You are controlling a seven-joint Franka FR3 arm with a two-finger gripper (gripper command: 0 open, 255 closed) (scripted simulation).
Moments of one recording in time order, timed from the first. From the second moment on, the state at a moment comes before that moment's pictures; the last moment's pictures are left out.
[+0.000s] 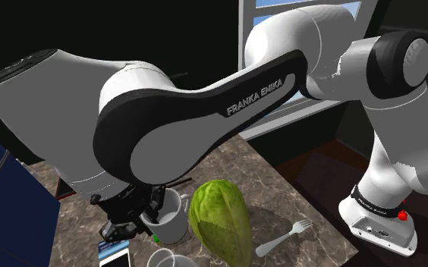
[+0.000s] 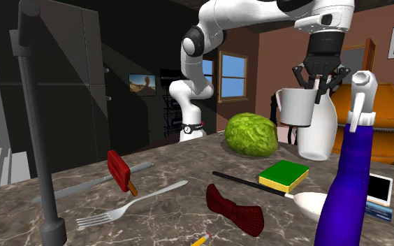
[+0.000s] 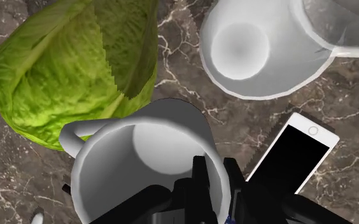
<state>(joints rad) 0.46 0.63 0.78 -1.20 -0.42 1.58 1.12</state>
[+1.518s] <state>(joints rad) 0.41 0.67 0.76 -1.43 -0.46 1.83 1.16</state>
